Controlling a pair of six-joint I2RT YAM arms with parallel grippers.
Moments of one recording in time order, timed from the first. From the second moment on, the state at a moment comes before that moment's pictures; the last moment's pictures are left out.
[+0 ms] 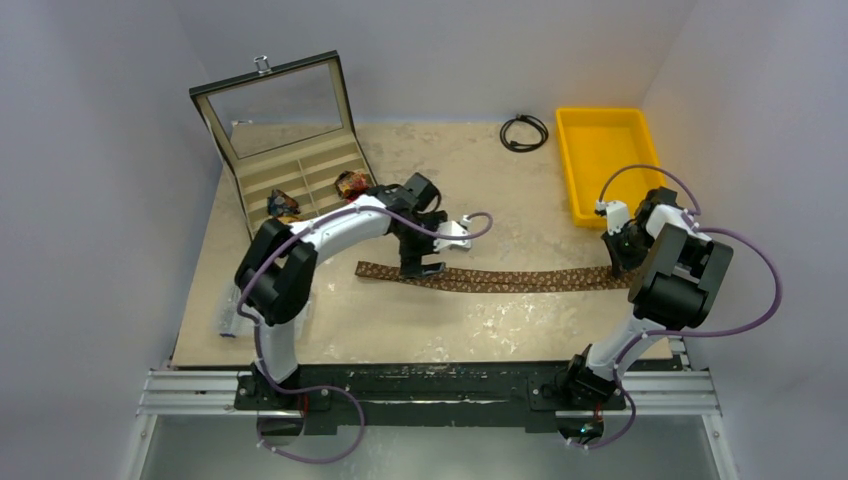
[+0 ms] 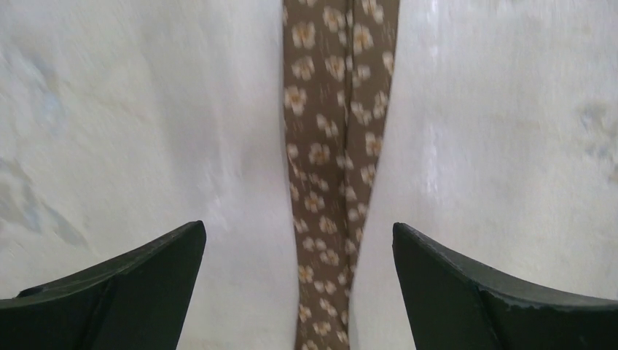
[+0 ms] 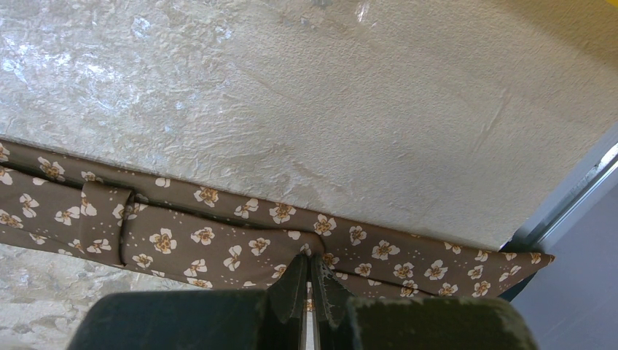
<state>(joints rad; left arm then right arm) -0.66 1.87 1.39 -0.77 0.38 0.87 -0.48 1.78 1.11 -0.75 -0.12 -0.85</state>
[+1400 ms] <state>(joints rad) -0.96 2.19 1.64 -0.44 0.21 0.36 -0.62 1.89 1.25 -0.67 -0.02 -0.94</state>
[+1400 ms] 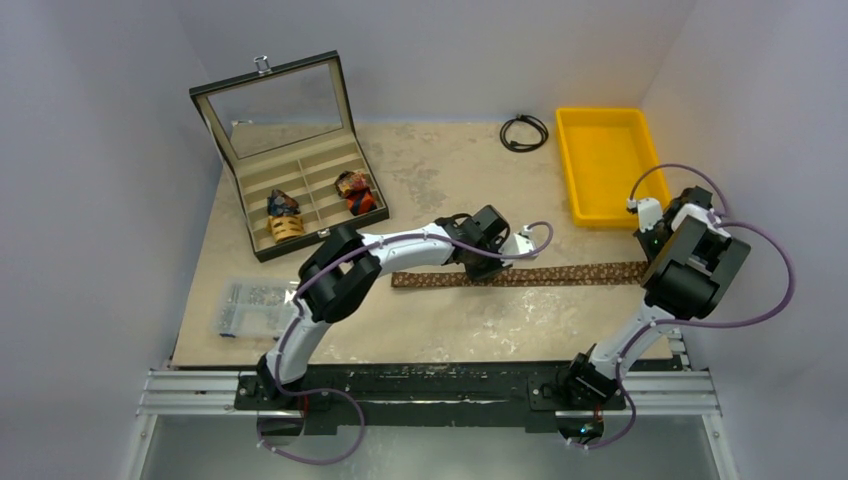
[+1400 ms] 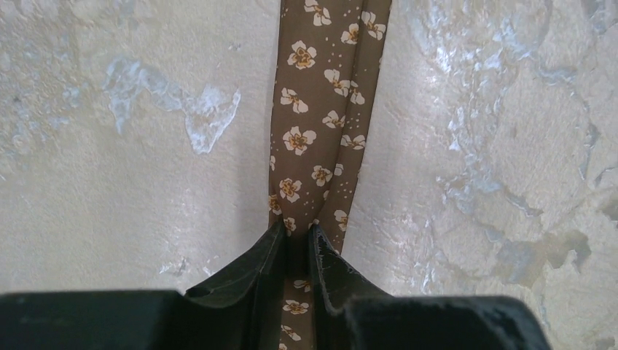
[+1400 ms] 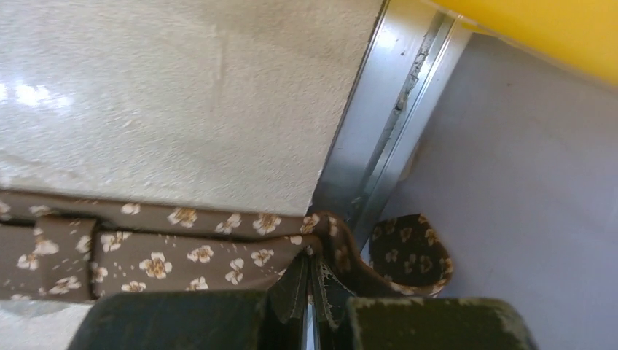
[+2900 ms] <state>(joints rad) -0.73 1.32 1.14 -0.16 0.25 0.17 -0.38 1.30 1.33 -0.70 -0.57 -0.67</state>
